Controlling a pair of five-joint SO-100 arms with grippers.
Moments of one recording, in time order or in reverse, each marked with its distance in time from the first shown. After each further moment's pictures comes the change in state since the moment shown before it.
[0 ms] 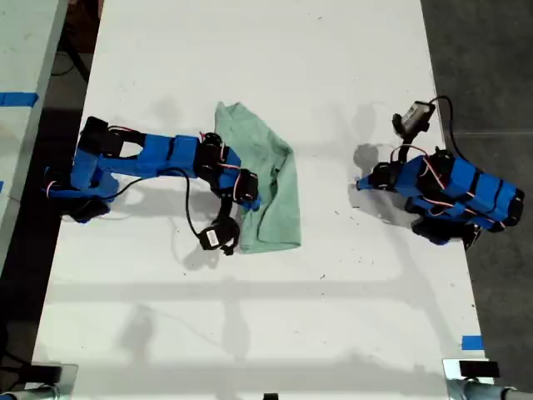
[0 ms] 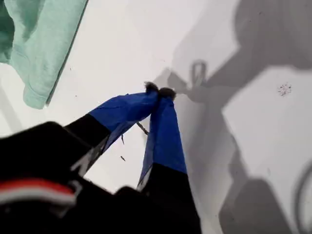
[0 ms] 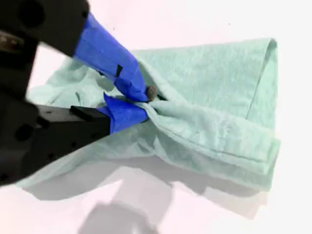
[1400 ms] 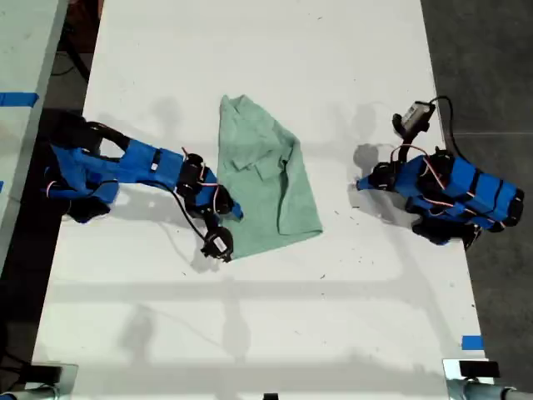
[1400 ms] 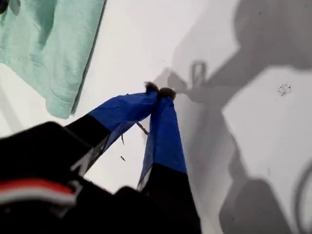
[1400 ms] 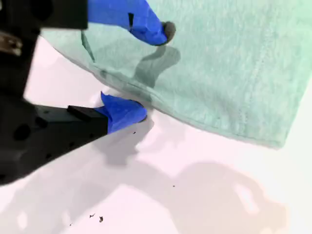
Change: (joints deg) arm 0 4.5 15.5 38.5 -9.4 -29.9; arm 1 0.0 0.0 0.0 0.0 0.0
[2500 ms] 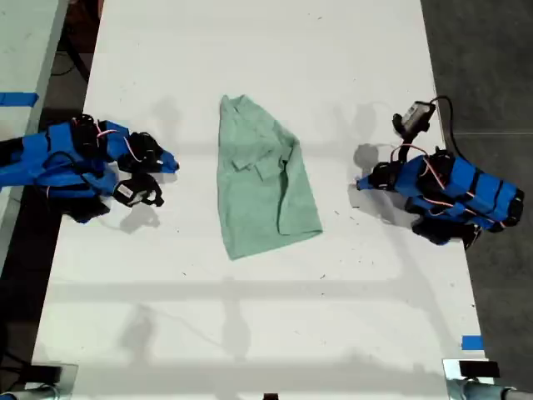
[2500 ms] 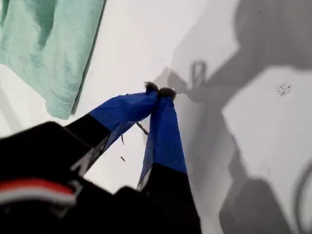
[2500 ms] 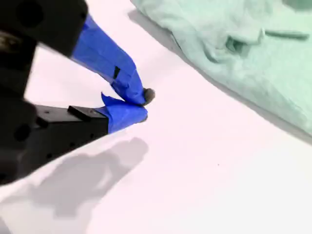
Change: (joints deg) arm 0 -23.9 79.7 63.2 -1.7 16.3; arm 1 0.1 0.0 0.0 0.0 0.1
